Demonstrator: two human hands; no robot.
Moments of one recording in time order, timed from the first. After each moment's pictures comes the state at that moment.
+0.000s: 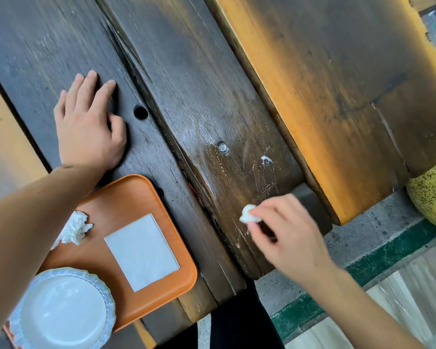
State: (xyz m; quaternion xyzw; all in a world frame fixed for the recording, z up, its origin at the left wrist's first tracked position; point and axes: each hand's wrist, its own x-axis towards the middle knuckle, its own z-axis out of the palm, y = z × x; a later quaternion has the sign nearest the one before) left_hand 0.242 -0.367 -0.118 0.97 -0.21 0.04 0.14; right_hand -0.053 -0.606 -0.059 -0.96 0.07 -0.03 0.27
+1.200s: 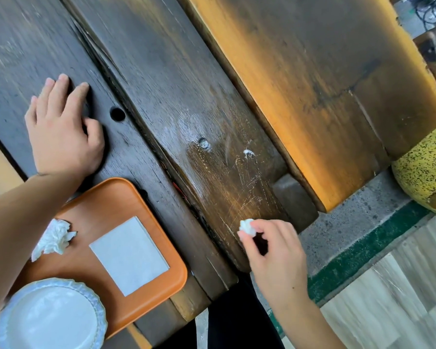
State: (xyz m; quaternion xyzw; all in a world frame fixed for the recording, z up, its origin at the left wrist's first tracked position) left_hand 0.243 -0.367 -0.123 0.96 -0.22 0.04 0.16; right_hand -0.097 -0.560 -0.063 -0.90 0.35 0.00 0.26
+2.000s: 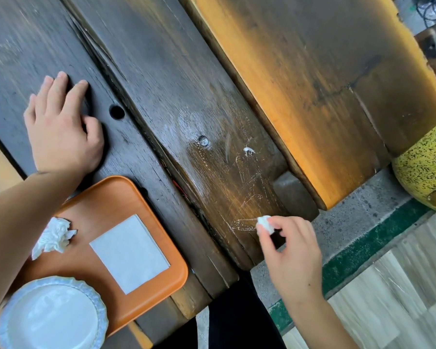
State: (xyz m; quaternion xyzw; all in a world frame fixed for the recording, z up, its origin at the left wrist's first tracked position) left_hand 0.245 -0.366 -0.124 0.96 -0.23 0.04 0.17; right_hand -0.107 -0.575 -0.059 -0.88 0.40 0.01 0.26
